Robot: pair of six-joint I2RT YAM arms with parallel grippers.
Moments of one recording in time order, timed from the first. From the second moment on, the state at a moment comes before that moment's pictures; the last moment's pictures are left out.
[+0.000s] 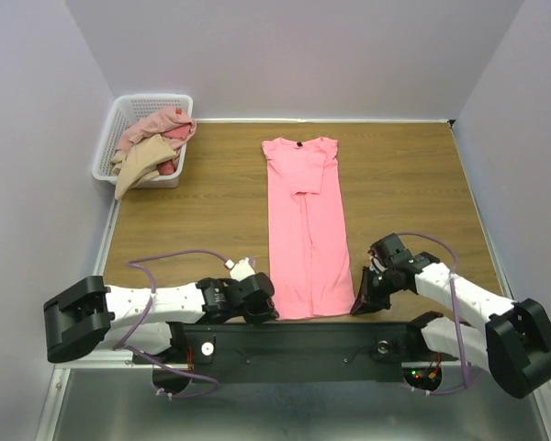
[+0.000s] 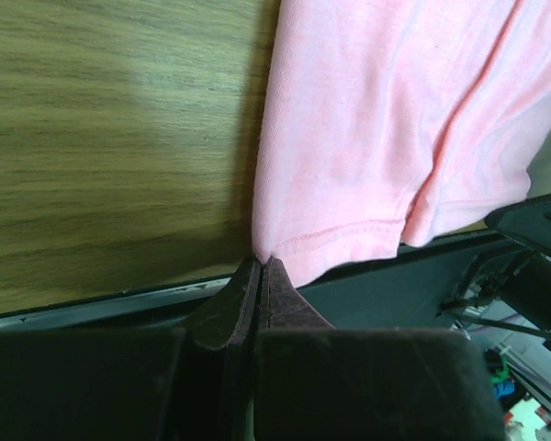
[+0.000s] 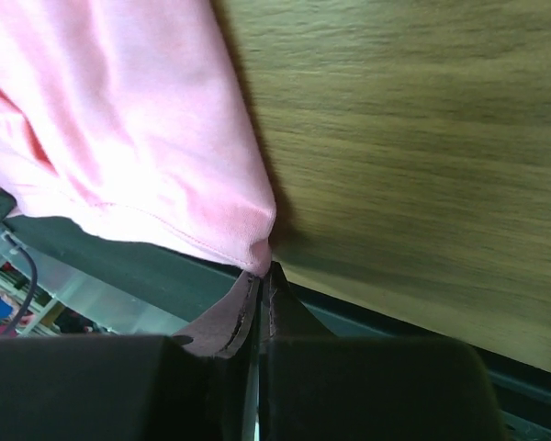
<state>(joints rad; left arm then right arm) -1.22 1.15 0.44 -0.28 -0.16 -1.54 0.45 1.08 0.42 -0.66 -0.45 0.70</state>
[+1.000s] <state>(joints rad) -0.87 1.20 0.74 -0.31 -0.18 -1.21 0.45 1.26 0.89 -0.62 -0.12 0.70</state>
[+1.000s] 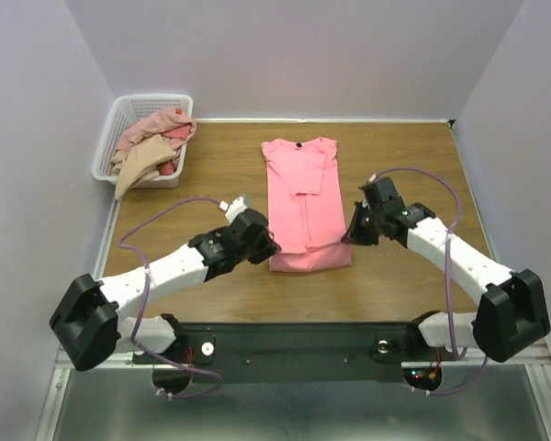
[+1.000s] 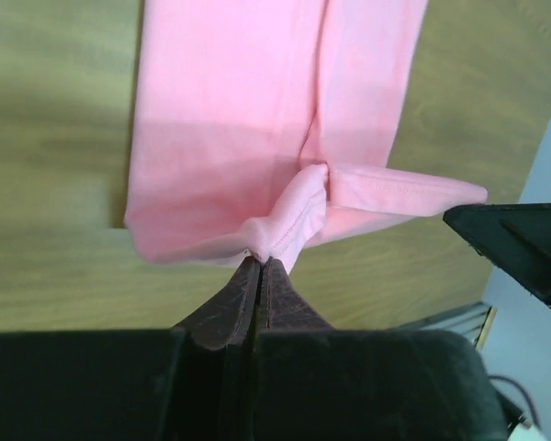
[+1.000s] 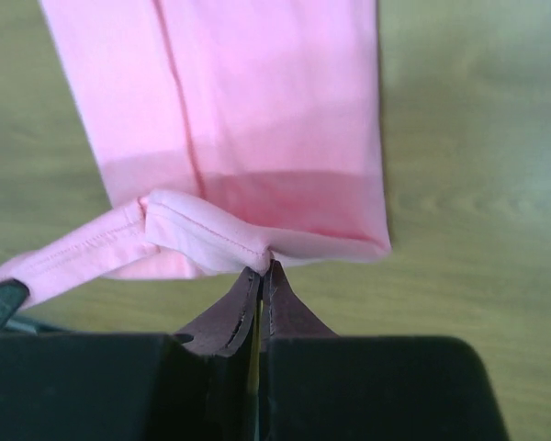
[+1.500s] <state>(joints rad) -0.63 1.44 1.03 -0.28 -0.18 -0.96 0.41 1.64 1.22 -0.49 0.03 0.64</state>
